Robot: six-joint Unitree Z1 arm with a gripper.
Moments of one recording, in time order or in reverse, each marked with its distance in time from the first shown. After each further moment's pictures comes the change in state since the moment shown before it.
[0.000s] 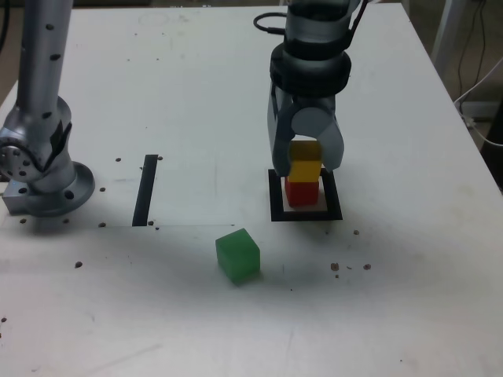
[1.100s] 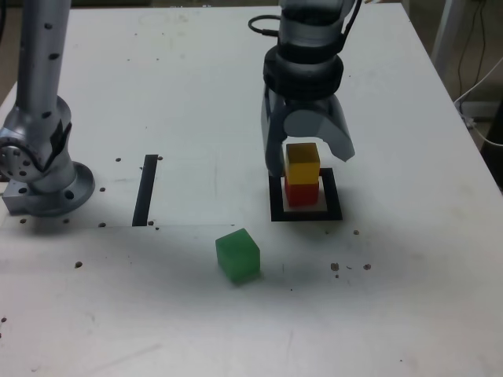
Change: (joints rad) arm 0.001 -0.023 0.041 0.003 0.007 0.009
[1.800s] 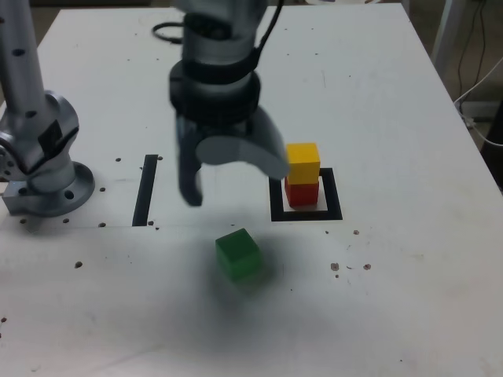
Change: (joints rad) arm -0.338 -0.195 0.182 0.059 -0.069 -0.485
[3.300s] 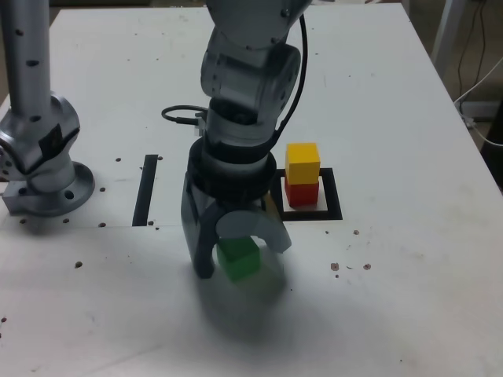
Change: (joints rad) arm -0.012 0.155 0.095 -0.235 -0.131 -0.085
